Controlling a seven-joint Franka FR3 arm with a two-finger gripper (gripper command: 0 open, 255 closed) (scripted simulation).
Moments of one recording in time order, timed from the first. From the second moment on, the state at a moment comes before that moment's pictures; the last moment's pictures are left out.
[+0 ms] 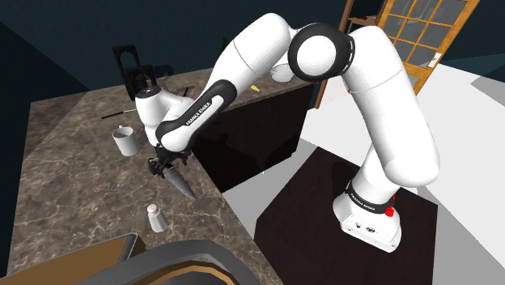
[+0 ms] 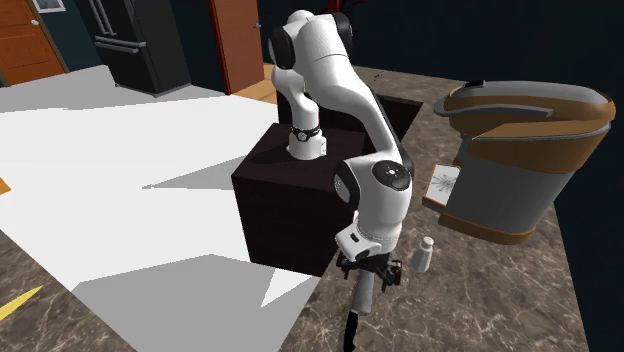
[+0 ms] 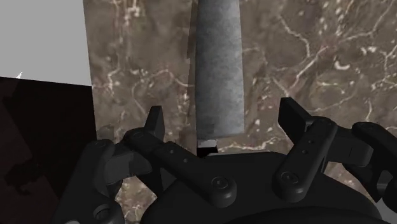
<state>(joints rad) 0.24 0.76 0.28 -1.63 -0.30 2.35 0.76</state>
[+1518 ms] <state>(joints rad) 0.25 0.81 0.27 -1.59 -0.31 2.37 0.77</state>
